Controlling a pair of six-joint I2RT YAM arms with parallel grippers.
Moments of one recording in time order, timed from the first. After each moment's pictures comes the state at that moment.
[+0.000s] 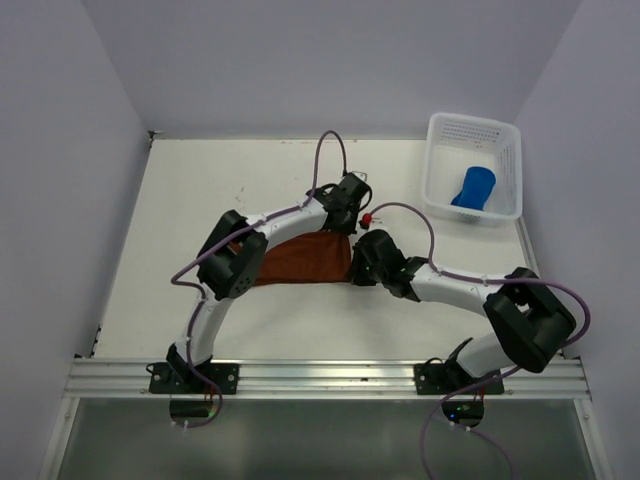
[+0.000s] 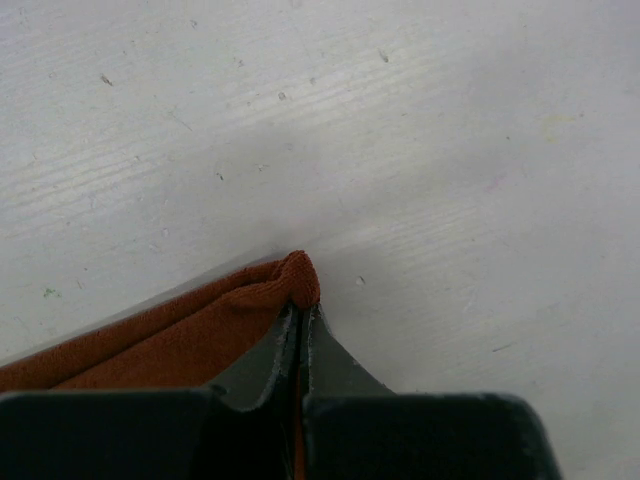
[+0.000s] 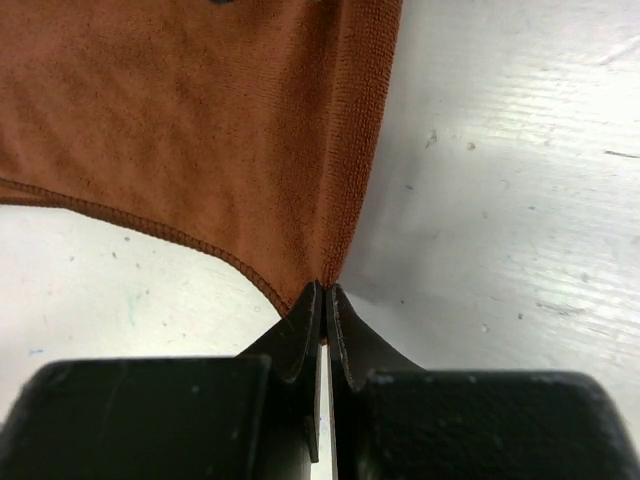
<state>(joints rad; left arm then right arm) -0.77 2.22 1.76 -0.53 -0.19 -0.46 0.73 1.46 0.66 0.01 0.08 0.67</state>
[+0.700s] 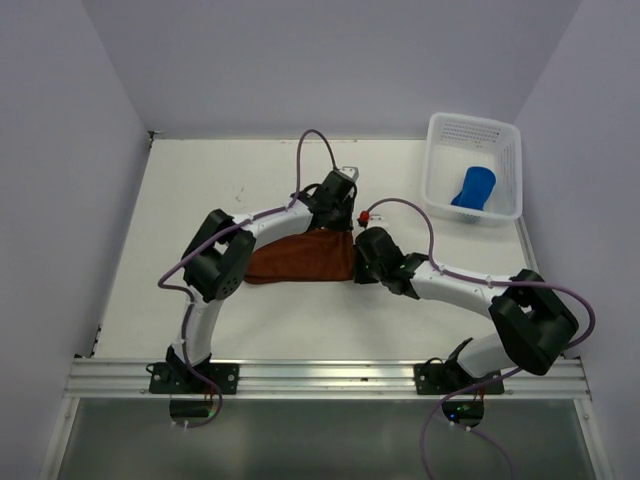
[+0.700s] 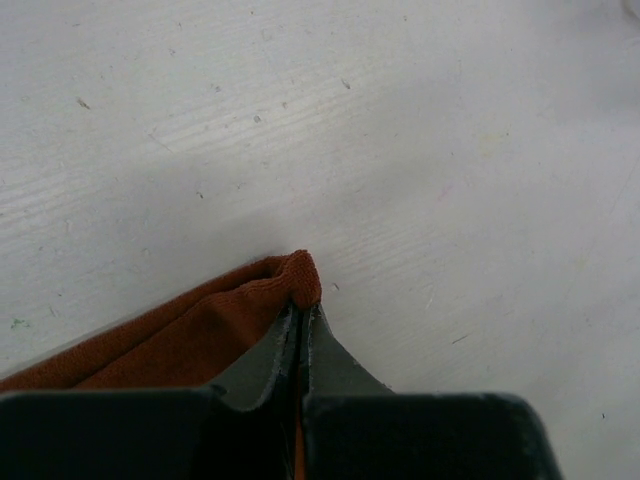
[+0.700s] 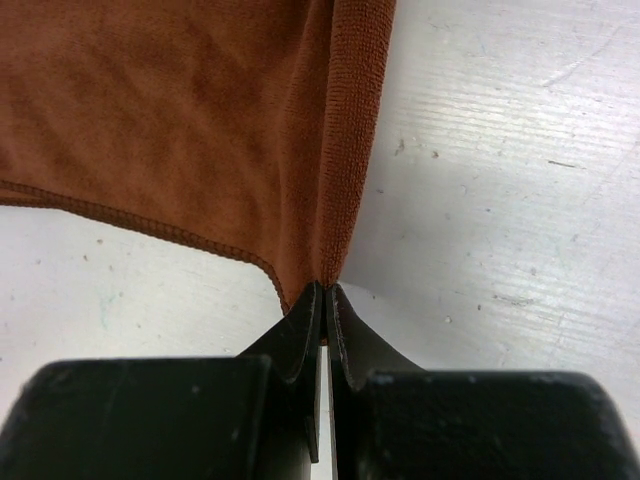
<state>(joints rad) -0.72 2.12 1.58 -0.29 -0.03 -0.49 0.76 1.44 0.72 -0.12 0.18 0.60</state>
